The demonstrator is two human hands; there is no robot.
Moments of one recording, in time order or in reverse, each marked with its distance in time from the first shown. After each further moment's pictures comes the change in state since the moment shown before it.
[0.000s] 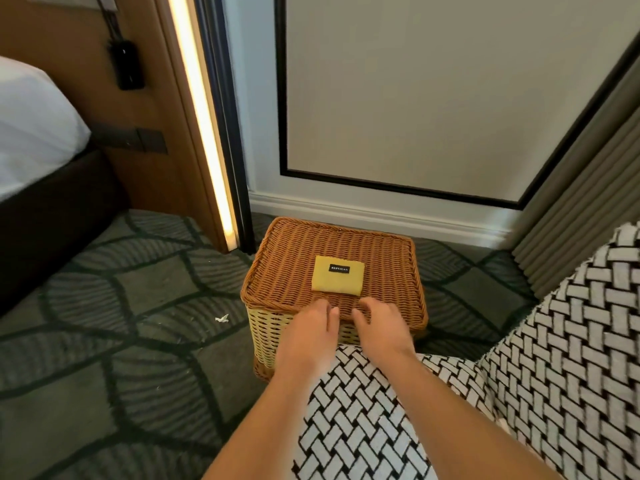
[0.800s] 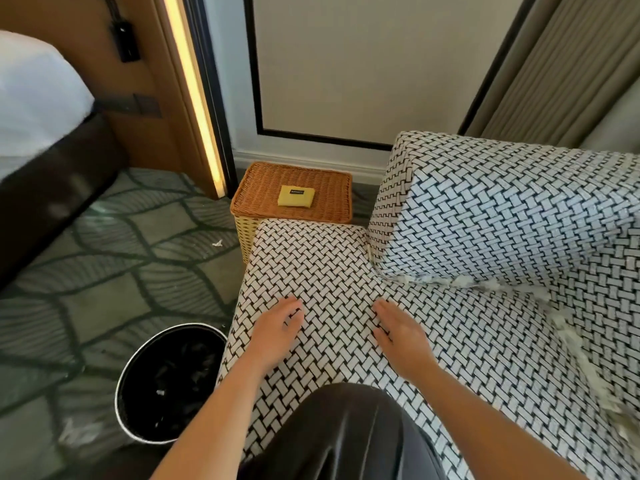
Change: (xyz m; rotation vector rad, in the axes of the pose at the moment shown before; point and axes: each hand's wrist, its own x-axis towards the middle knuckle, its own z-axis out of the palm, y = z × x) left_hand -0.301 0.048 -0.017 -0.322 -0.263 -0.084; right_hand -0.302 0.168 -0.117 -0.216 -0.197 -0.212
